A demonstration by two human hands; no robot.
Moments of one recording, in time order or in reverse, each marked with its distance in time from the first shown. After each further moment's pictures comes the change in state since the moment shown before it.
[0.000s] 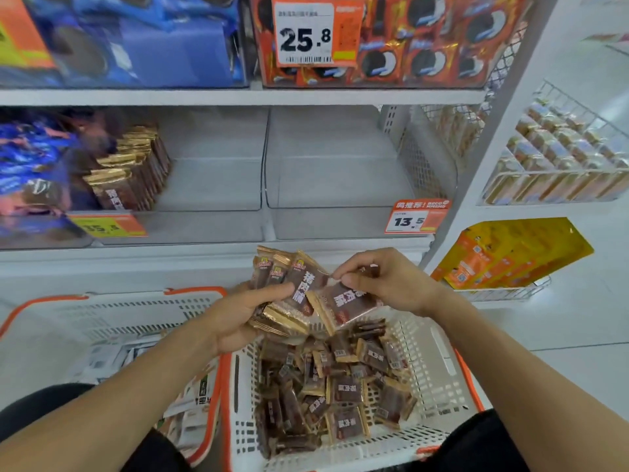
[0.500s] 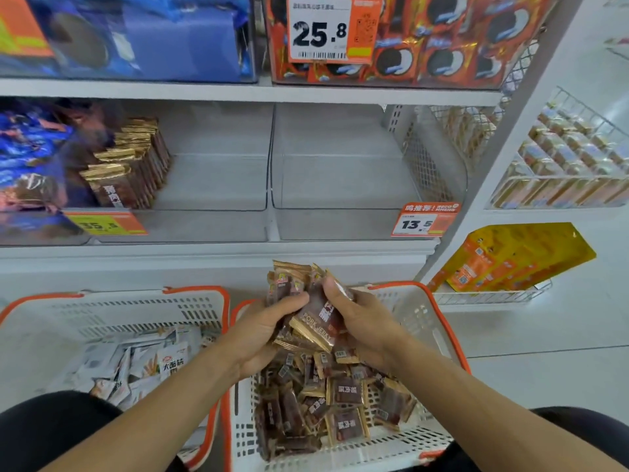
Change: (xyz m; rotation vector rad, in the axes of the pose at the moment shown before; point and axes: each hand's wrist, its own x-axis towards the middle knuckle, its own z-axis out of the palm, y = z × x) left_hand 0.004 -0.027 0.011 -0.042 0.045 0.023; right_hand -0.006 -0.006 0.082 0.701 0.068 0.447
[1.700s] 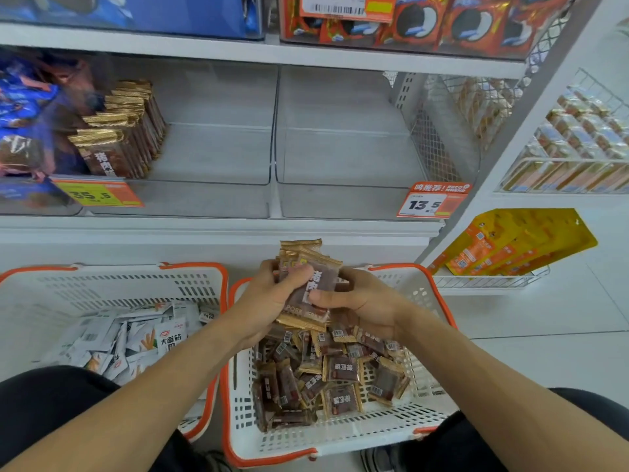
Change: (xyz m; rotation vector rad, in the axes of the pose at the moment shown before) left_hand 0.009 0.001 0.000 0.190 0.120 0.161; right_hand 0.017 0.000 -0.017 -0.114 -0.221 -0.001
